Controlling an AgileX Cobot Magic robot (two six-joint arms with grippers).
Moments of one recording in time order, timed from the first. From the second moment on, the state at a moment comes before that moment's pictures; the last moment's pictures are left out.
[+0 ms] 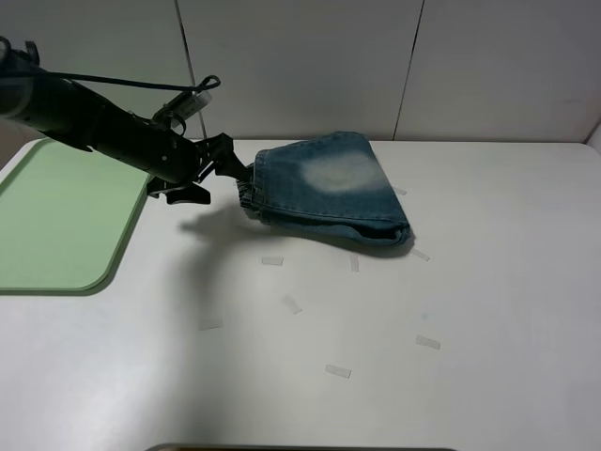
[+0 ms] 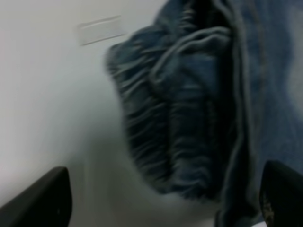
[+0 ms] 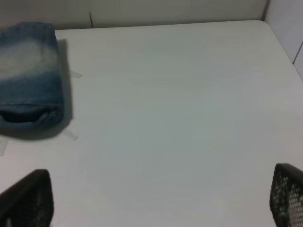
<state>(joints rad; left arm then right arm) -0.19 2.13 -1.23 -1.18 0.38 0.76 0.03 -0.01 -0.49 -0.07 1.02 0.04</state>
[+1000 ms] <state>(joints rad) -0.24 2.25 -1.35 -1.23 0.38 0.76 0.03 -0.01 -0.49 -0.07 1.02 0.04</state>
